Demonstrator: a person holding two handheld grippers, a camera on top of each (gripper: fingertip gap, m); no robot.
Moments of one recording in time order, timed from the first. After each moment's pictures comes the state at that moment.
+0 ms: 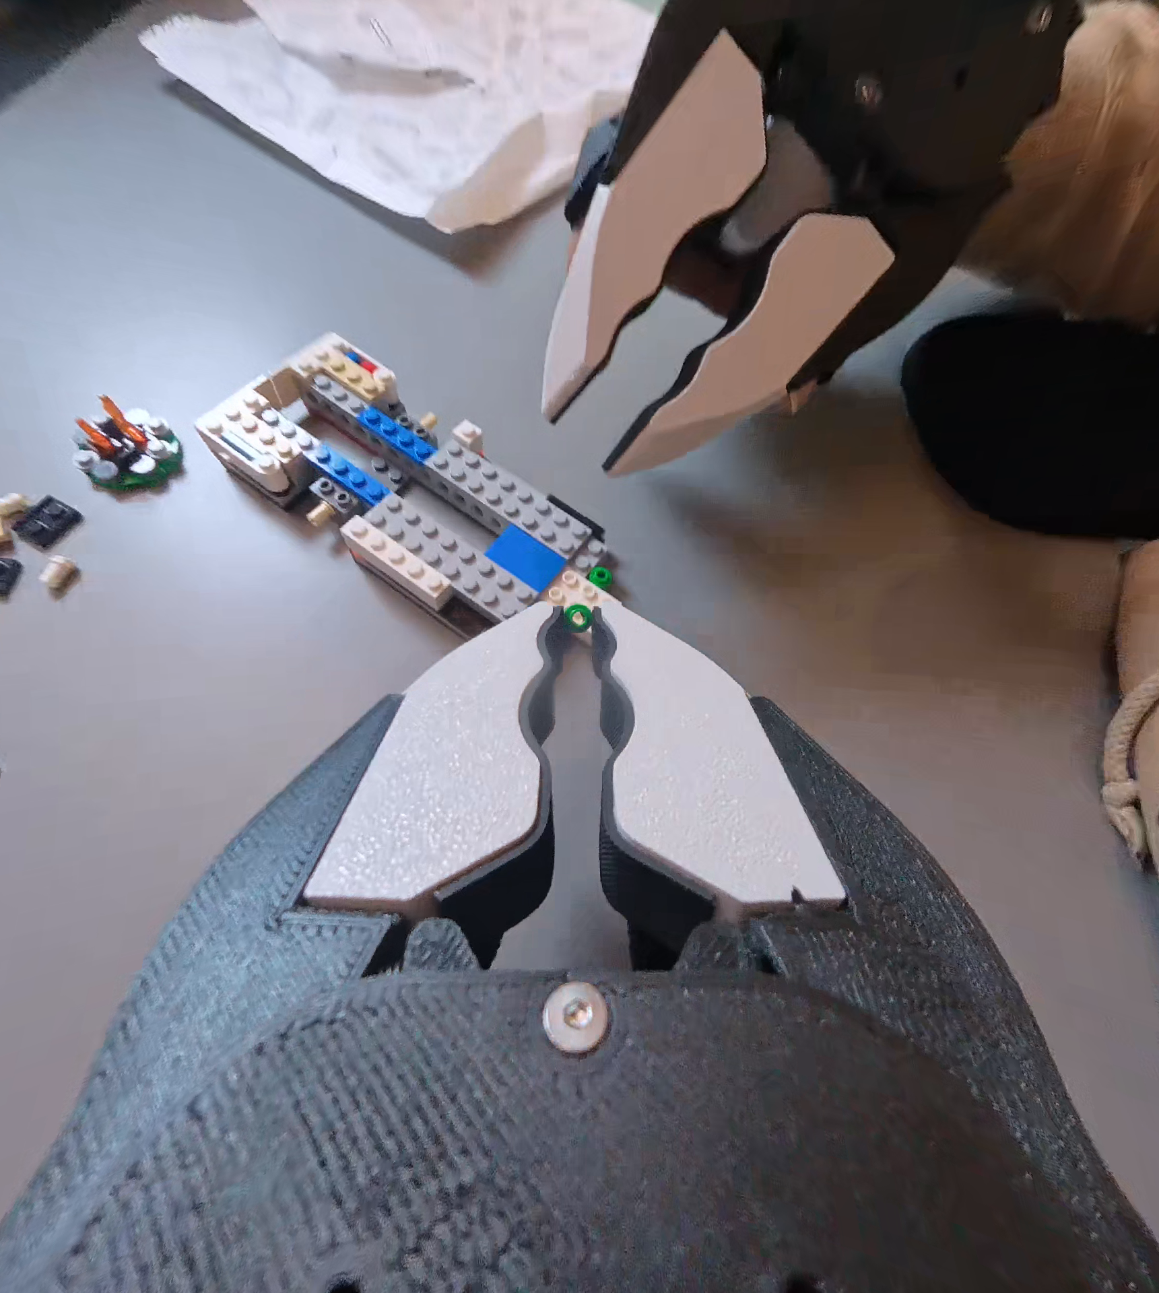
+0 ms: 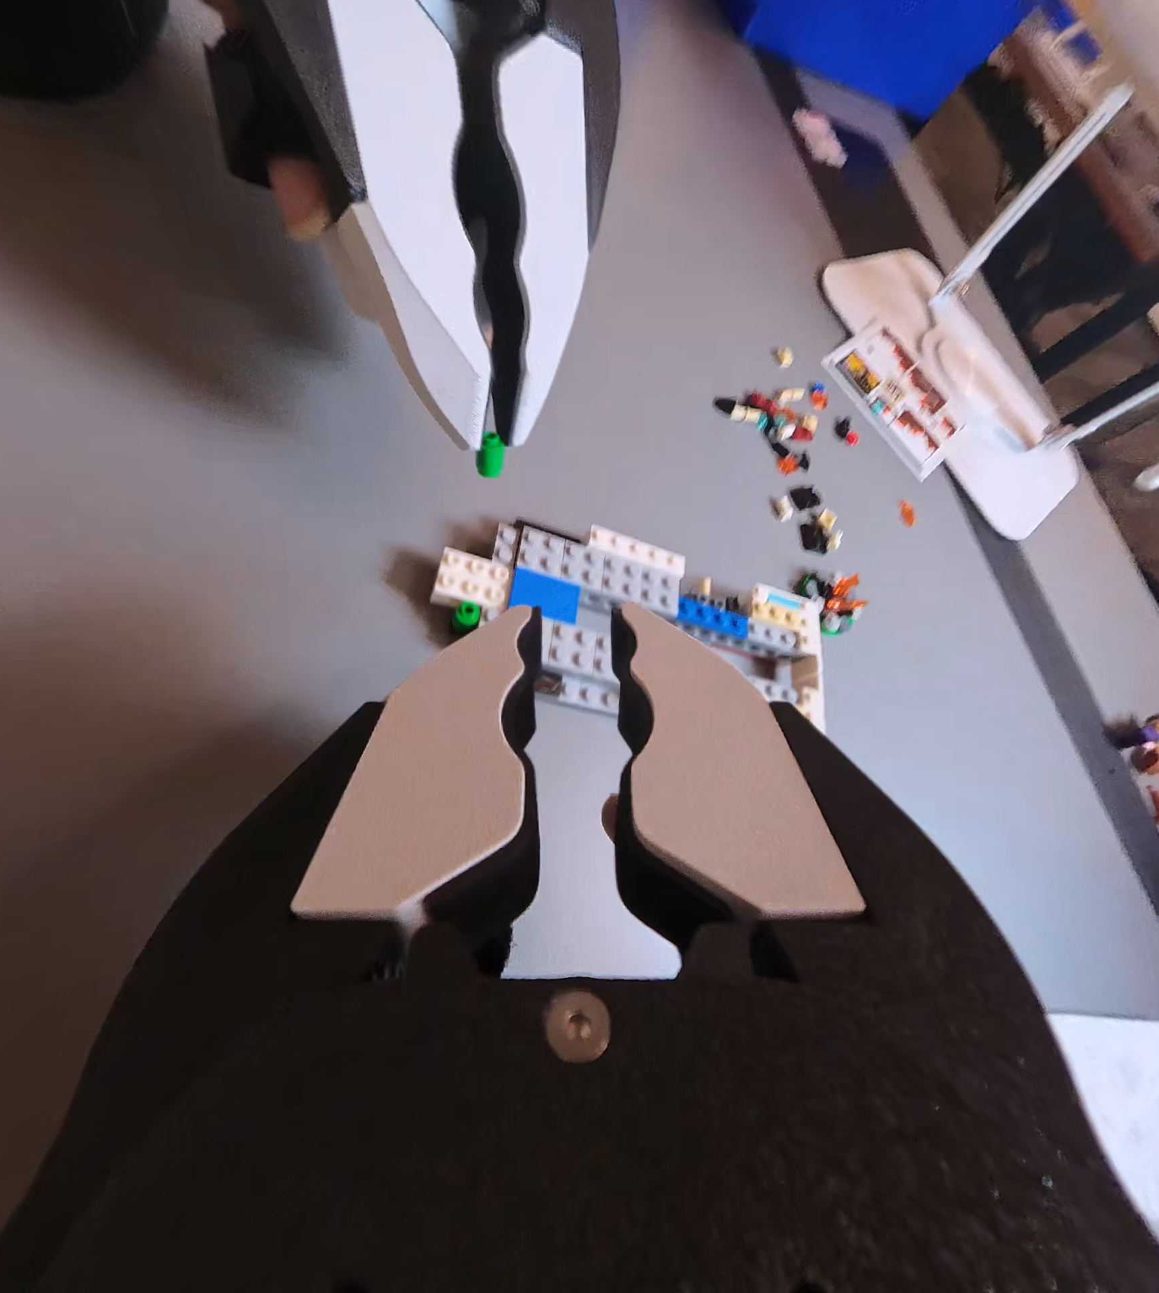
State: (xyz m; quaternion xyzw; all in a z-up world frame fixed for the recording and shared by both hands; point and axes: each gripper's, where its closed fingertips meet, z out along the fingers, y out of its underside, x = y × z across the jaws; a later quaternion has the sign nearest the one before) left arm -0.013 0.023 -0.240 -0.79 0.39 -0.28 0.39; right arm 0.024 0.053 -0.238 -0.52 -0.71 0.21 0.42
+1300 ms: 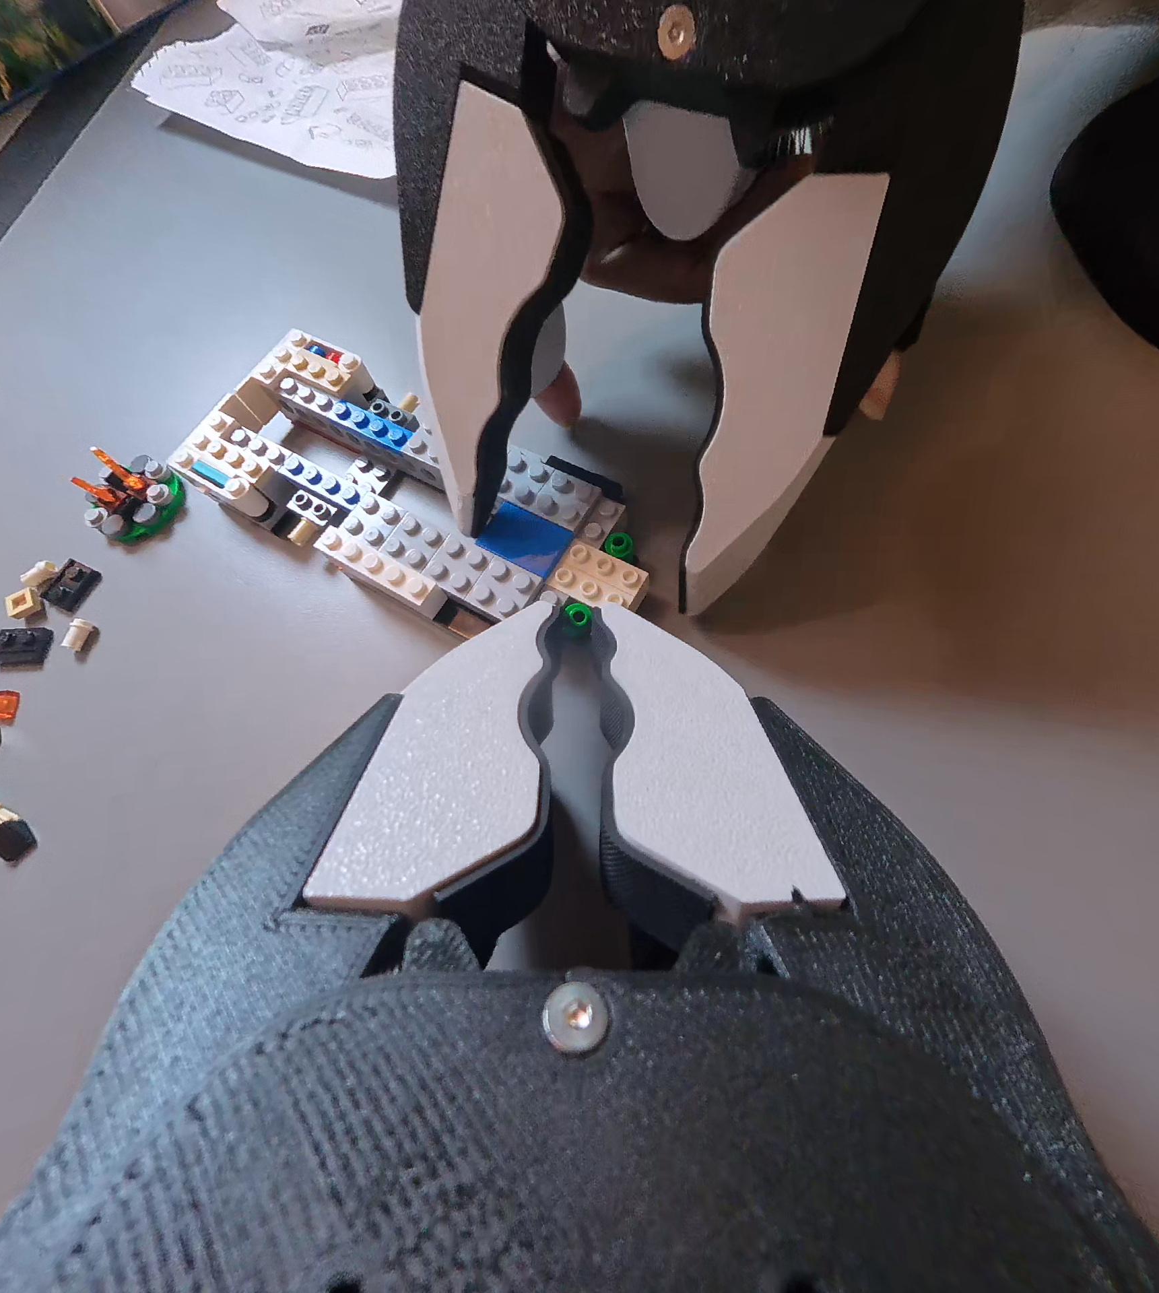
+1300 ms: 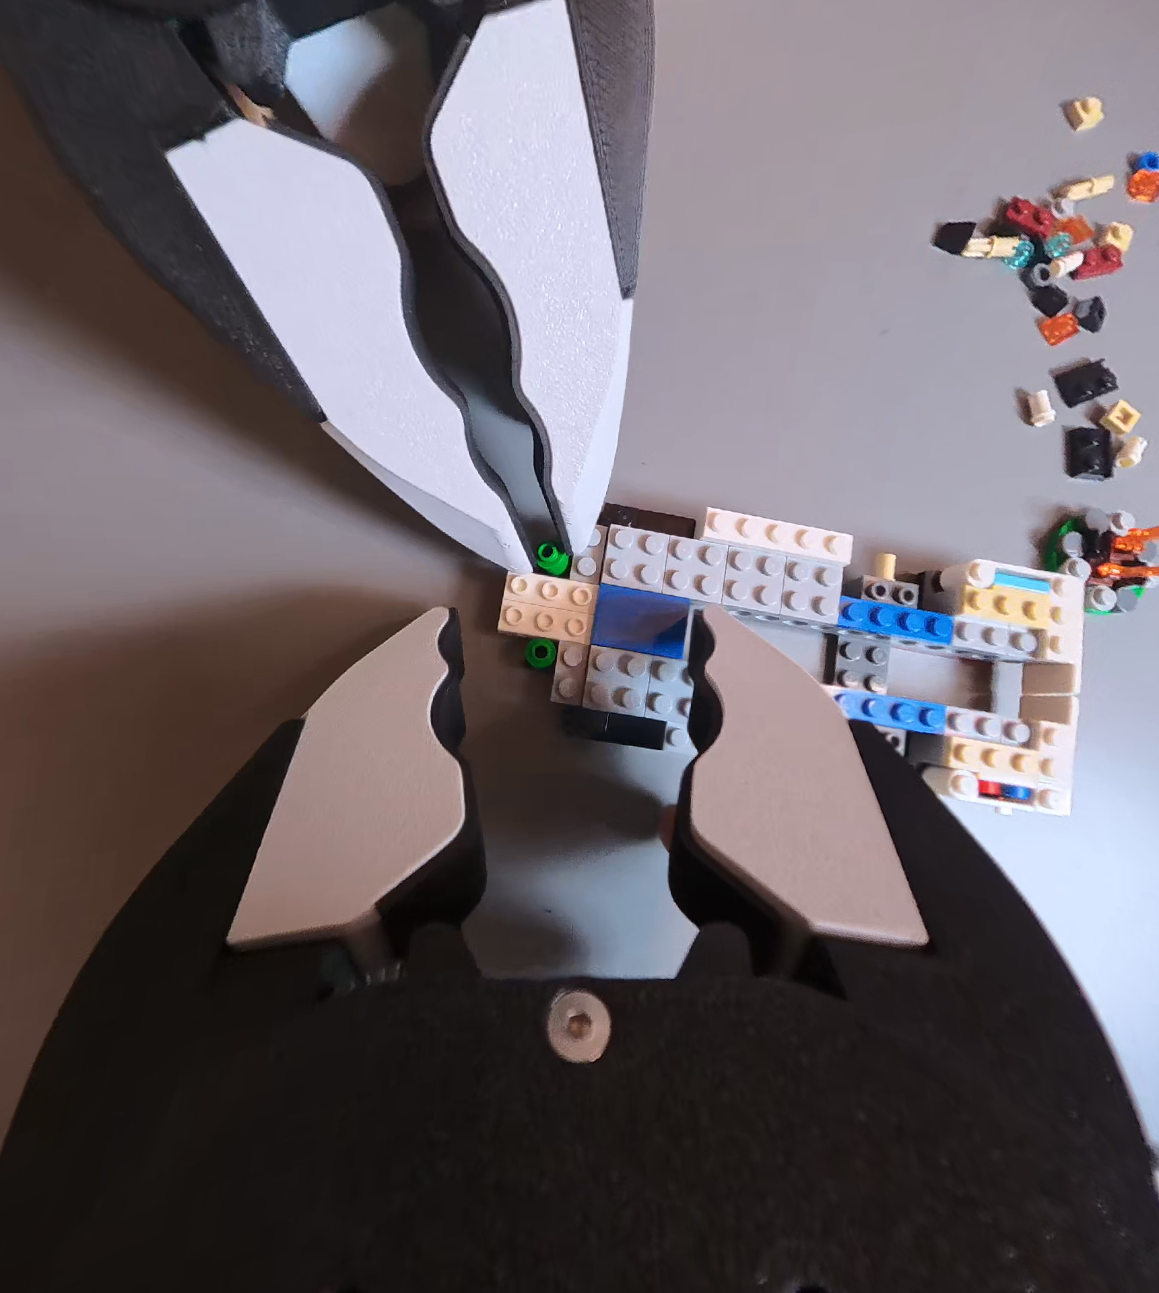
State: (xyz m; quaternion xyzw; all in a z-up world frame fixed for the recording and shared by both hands) left arm 0.000 0.032 -0.273 -0.77 0.45 -0.17 0.42; right arm 0.003 0.040 -0.281 -0.60 -0.73 0.22 0.25
